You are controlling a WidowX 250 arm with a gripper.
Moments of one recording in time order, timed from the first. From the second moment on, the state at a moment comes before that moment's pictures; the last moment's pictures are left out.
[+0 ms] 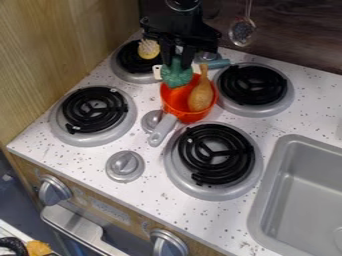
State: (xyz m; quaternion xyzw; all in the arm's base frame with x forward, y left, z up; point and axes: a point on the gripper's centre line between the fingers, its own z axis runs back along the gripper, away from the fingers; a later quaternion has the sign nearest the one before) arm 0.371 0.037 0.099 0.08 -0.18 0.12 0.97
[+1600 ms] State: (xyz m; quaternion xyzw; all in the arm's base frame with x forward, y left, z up) arm 0.382 0.040 0.084 0.06 -0.14 0.10 0.98
